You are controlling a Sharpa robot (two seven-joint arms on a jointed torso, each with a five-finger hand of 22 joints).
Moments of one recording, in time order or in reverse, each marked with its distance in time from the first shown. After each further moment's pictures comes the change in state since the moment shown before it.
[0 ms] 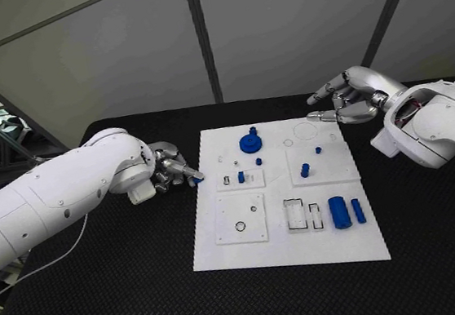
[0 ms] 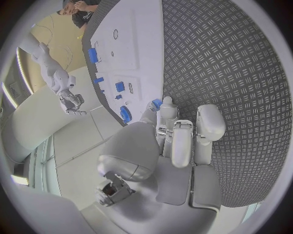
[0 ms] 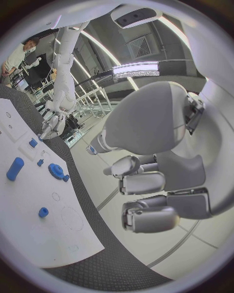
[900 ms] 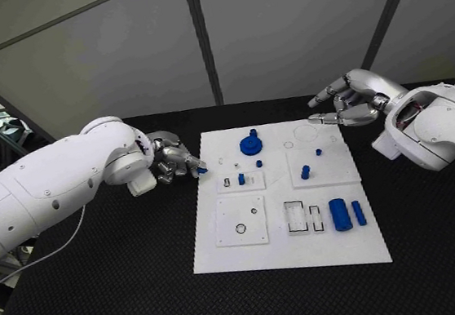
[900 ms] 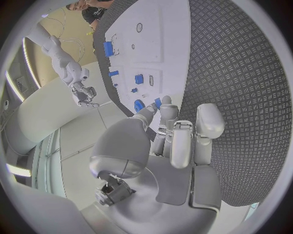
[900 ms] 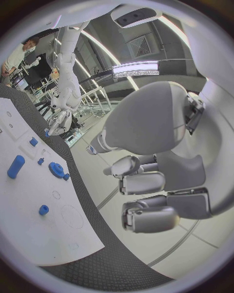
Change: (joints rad) left arm 0.052 -0.023 0.006 0.055 0.081 -0.001 -0.003; left_hand -0.169 -0.151 0.410 -0.054 0.106 -0.005 -0.005 0.071 0.049 0.001 -0.003 0.012 -0.009 0.001 -0.006 0.004 0.000 0.000 -0.011 -0.004 -0.023 0.007; right arm 0.000 0.000 0.000 -0.005 0.001 0.003 0.000; right_hand 0.000 0.000 0.000 0.000 0.000 0.000 0.000 0.000 0.000 0.000 0.000 0.000 0.000 0.000 0.000 0.000 0.000 0.000 0.000 0.000 0.000 0.000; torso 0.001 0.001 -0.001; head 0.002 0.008
